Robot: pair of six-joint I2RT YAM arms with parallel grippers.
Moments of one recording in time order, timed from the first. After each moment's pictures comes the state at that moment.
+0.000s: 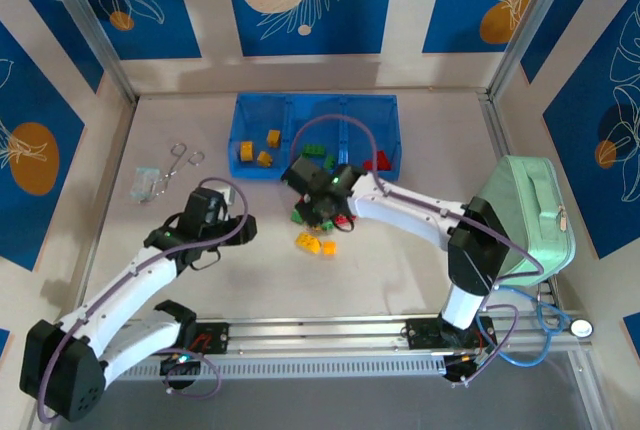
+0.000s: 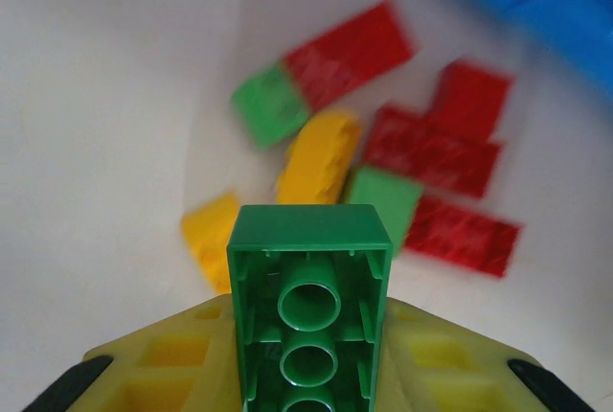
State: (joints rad) left arm -0.47 0.93 0.57 -0.51 0.06 -0.49; right arm 0.92 1.73 1.48 -0.94 0.22 0.35
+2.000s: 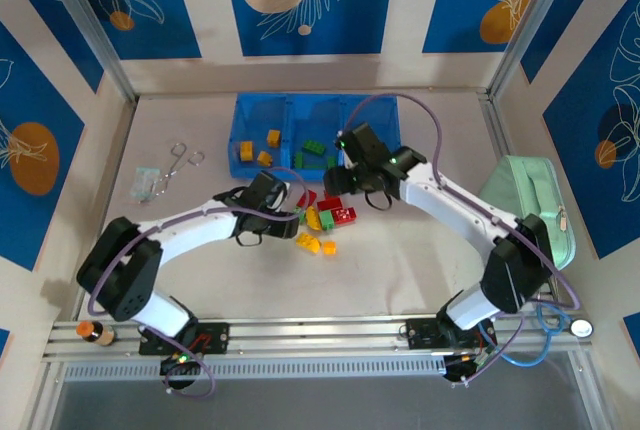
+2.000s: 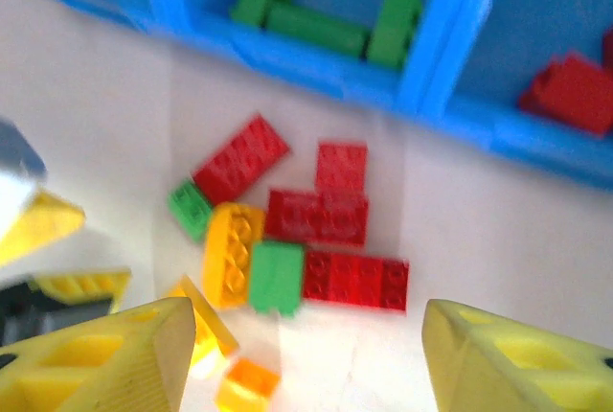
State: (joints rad) left arm -0.67 1.53 0.86 -0.41 0.04 -0.38; right arm 0.67 1.48 1.24 -0.75 0.05 0.38
